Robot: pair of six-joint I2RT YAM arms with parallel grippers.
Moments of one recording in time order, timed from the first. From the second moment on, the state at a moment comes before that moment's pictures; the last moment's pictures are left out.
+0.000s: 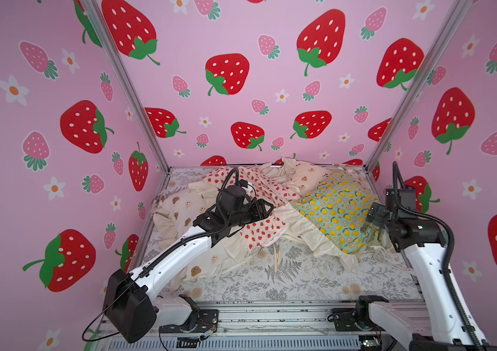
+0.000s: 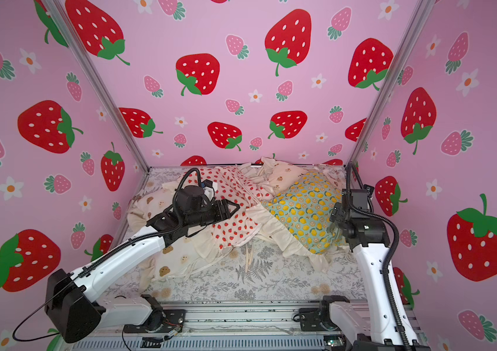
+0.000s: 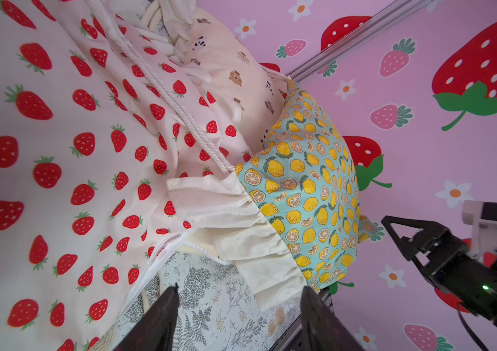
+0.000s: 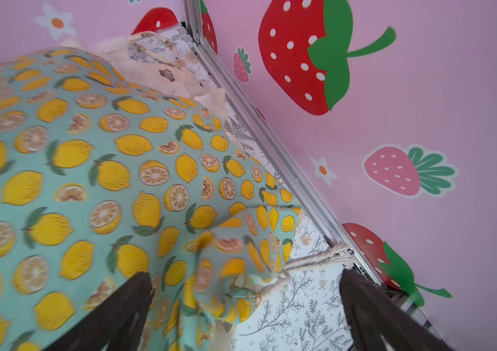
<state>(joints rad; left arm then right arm) -0.61 1.31 1.09 -0.30 0.24 -0.80 0.11 1.00 1.22 -1.03 0.47 0.34</state>
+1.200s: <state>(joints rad) -0.65 1.29 1.11 -0.35 0.11 -0.76 0.58 1.70 1.48 -1.10 0.73 0.54</state>
